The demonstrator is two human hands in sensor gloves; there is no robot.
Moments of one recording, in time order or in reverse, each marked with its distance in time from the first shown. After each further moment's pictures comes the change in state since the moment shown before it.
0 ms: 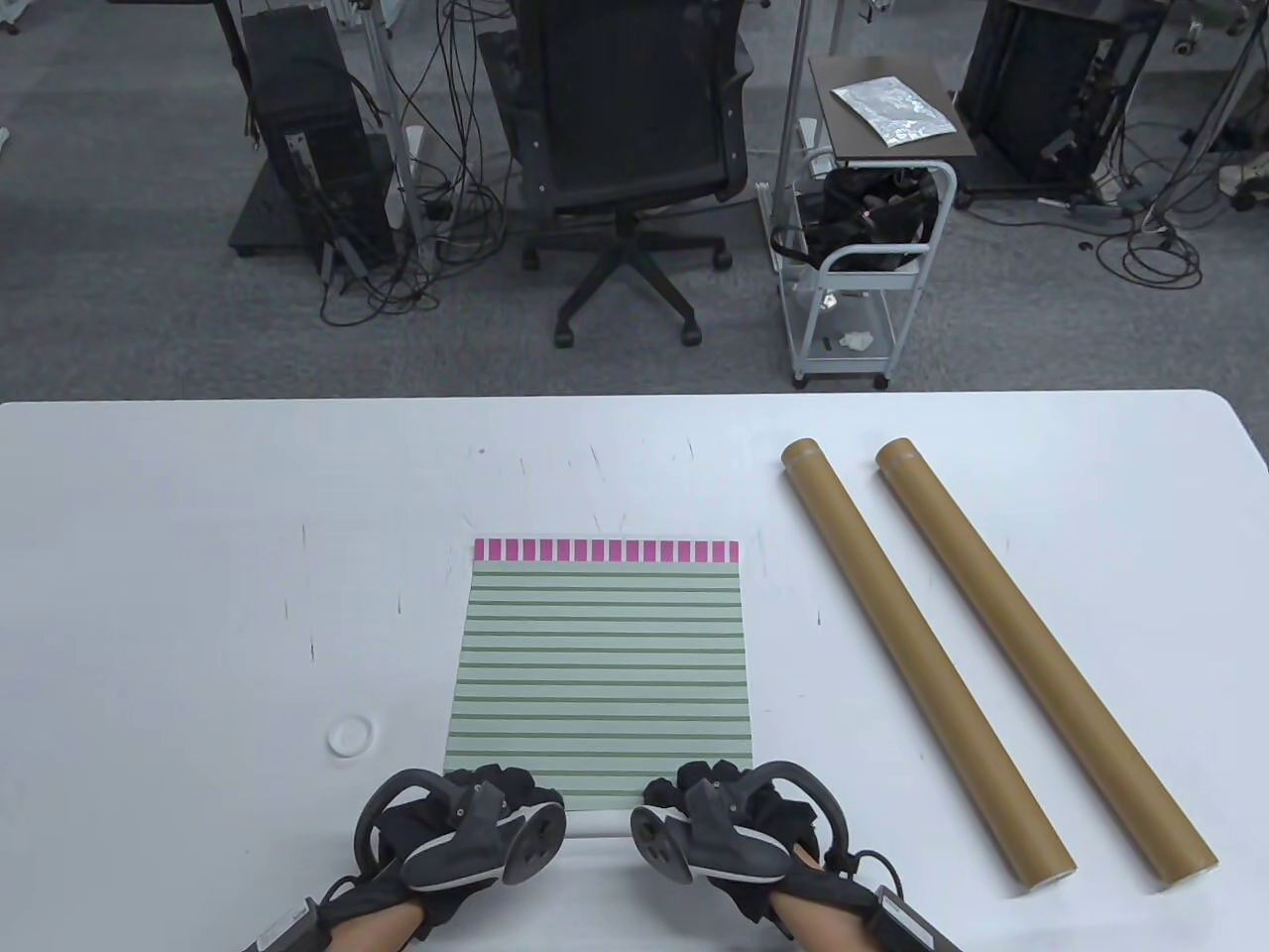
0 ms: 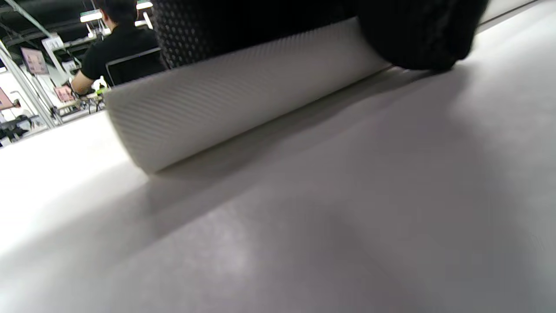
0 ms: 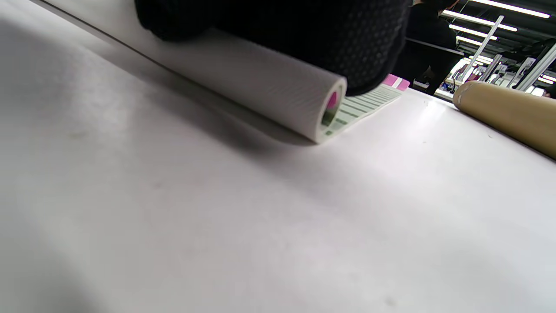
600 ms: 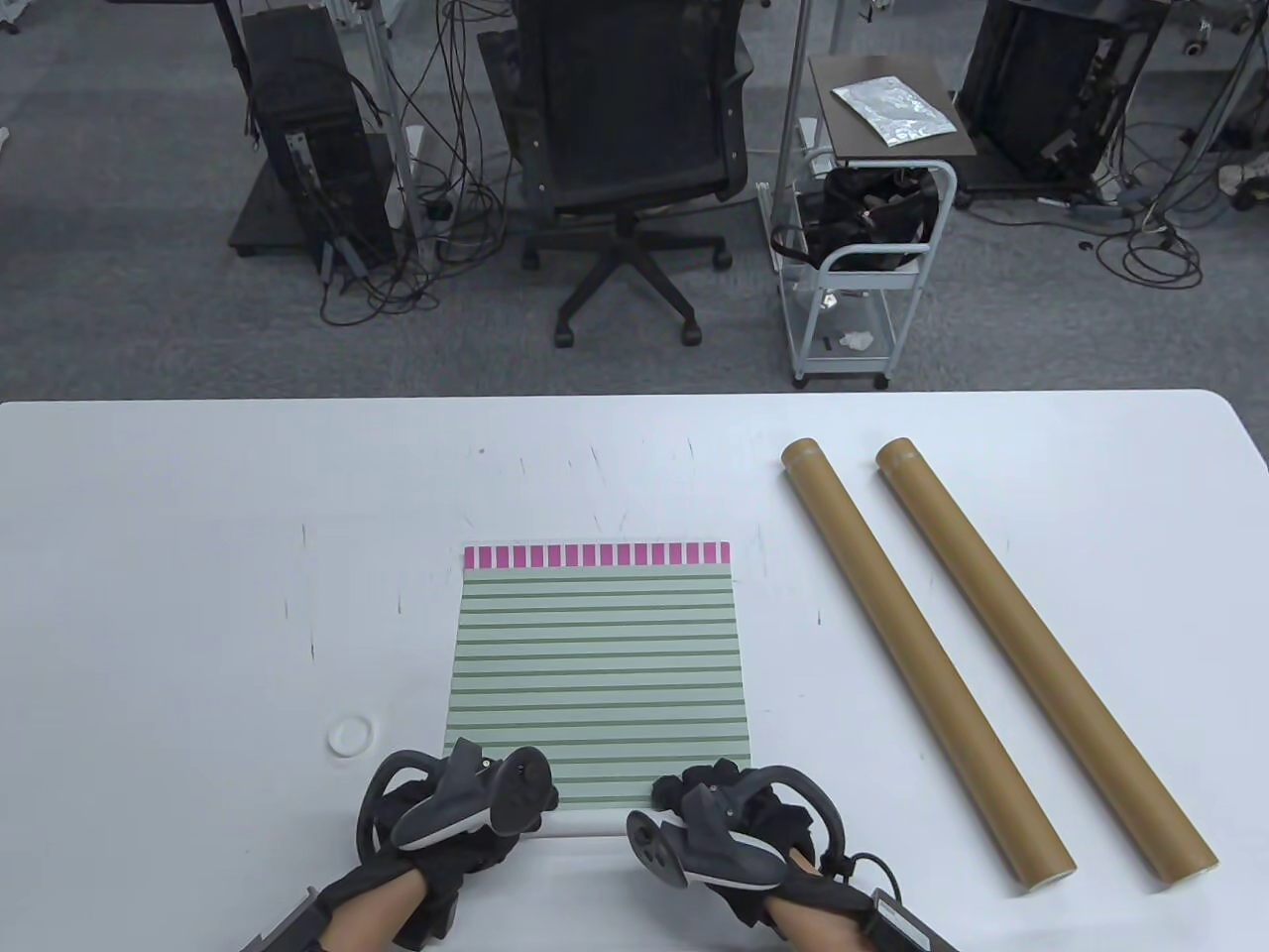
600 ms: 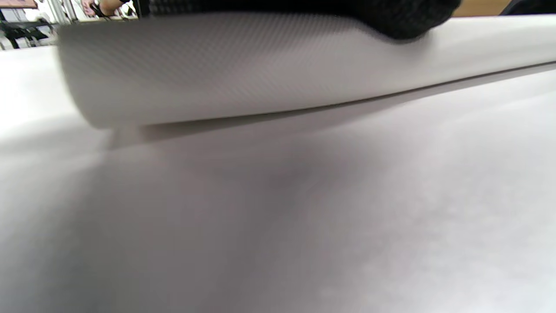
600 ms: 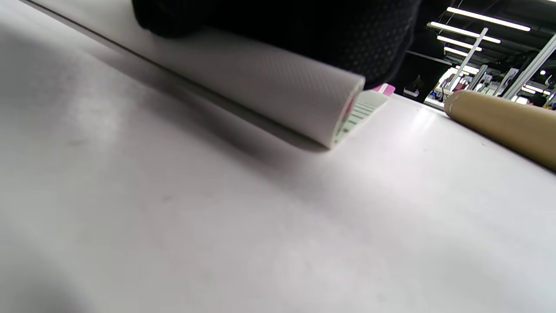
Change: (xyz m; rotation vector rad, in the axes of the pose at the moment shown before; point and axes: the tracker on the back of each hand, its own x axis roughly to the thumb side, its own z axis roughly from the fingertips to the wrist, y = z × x) left_hand -0.019 -0.004 -0.012 -0.113 0.105 0.259; right_hand 0.004 0.001 -0.001 -0.023 0.024 0.007
